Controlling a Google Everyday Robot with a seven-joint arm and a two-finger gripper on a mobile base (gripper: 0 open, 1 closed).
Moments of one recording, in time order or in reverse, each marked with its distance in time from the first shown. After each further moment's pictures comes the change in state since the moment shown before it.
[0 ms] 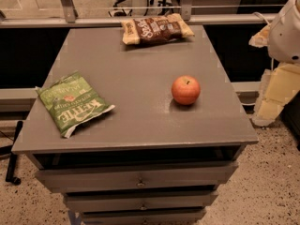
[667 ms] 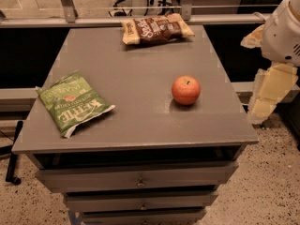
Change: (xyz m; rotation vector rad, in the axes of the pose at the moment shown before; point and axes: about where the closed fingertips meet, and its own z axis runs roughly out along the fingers) arm -0.008 -0.005 0.009 -0.020 -0.046 -0.028
